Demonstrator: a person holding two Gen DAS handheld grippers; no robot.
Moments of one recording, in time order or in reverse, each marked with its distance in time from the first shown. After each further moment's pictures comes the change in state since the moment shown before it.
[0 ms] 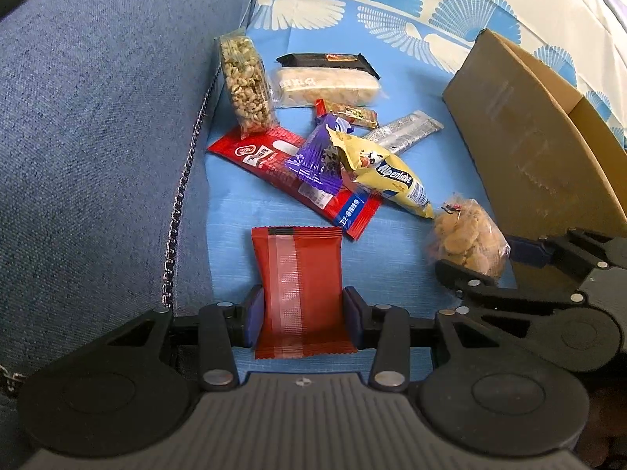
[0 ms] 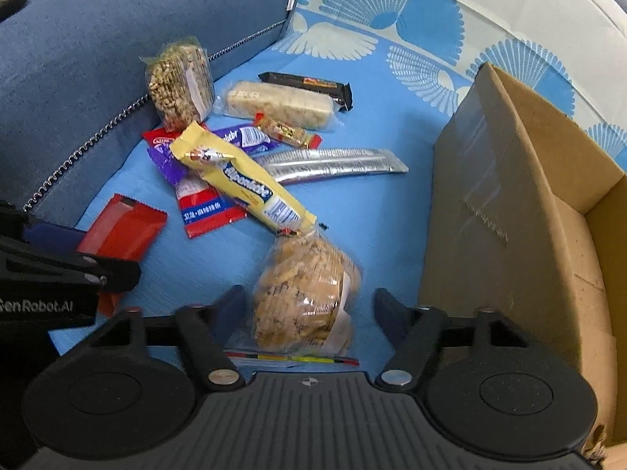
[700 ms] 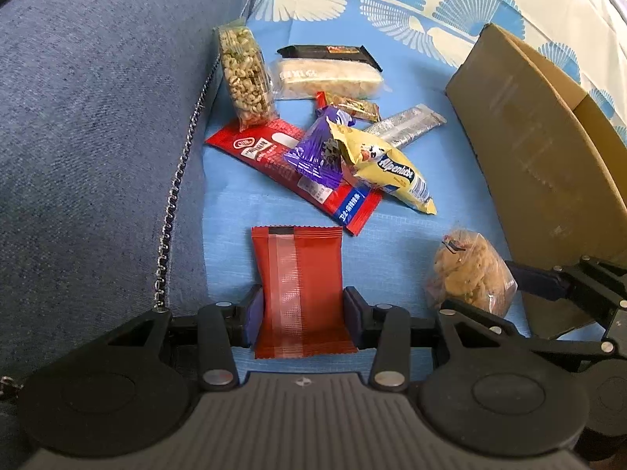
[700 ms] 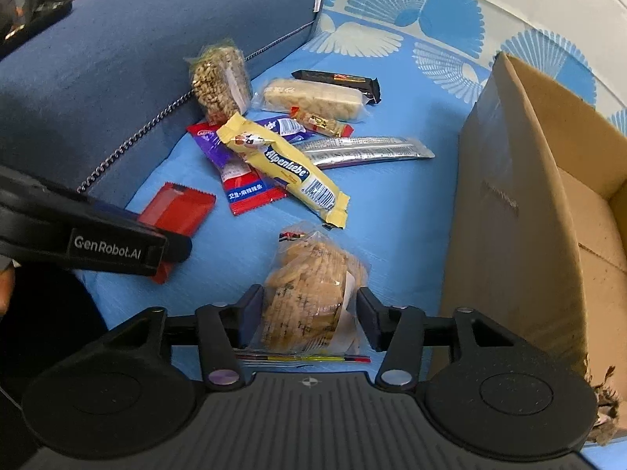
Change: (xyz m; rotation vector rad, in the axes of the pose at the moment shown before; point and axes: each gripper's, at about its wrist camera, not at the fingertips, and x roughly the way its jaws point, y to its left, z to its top) left arm 0.007 -0.002 0.002 -0.005 0.029 0.002; right arm -0.023 -0.006 -0.014 0.016 -0.002 0.132
